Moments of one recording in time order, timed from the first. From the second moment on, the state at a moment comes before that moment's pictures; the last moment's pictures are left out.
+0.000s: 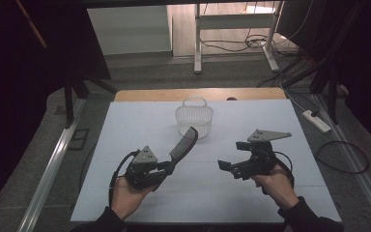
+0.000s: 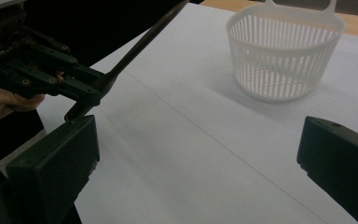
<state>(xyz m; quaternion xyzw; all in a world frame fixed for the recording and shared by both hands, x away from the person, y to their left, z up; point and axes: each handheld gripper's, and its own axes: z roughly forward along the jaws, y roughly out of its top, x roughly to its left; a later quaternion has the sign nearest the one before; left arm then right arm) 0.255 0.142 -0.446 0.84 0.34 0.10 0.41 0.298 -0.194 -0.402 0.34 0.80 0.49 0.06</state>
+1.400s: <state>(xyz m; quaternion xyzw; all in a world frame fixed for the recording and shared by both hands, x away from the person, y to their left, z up) 0.260 0.119 -0.448 0.84 0.33 0.11 0.42 0.335 -0.134 -0.397 0.36 0.81 0.46 0.00</state>
